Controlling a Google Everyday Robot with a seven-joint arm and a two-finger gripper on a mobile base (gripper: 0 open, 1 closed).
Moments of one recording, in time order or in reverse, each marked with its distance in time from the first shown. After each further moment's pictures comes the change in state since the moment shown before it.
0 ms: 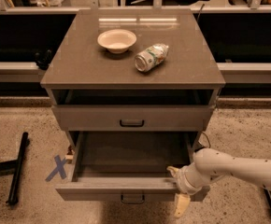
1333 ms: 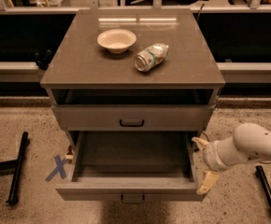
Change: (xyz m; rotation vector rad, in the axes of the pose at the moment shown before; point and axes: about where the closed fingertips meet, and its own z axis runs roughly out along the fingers) arm 0.008 -0.043 -0.157 0.200 0.002 -0.031
